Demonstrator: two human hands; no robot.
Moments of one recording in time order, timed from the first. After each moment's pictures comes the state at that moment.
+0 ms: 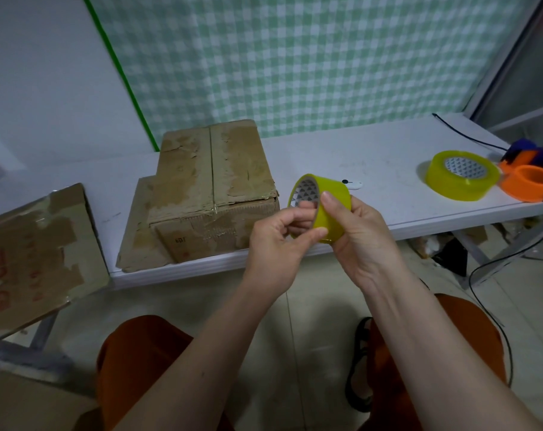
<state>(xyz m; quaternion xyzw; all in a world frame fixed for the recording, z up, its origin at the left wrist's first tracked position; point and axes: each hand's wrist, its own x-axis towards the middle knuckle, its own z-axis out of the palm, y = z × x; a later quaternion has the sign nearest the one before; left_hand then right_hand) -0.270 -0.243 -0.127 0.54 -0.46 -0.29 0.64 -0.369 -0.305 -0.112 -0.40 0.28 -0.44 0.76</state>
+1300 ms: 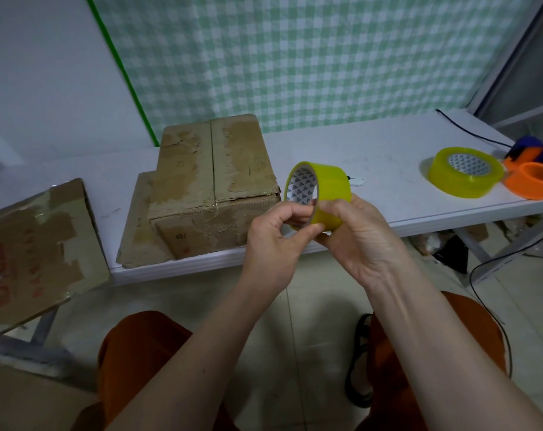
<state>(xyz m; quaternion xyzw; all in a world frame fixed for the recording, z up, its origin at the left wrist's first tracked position) -0.264 -0.243 -0.134 0.53 -0.48 -0.26 0.65 -0.367 -0.302 -0.104 -0.41 0.29 -0.38 0.78</state>
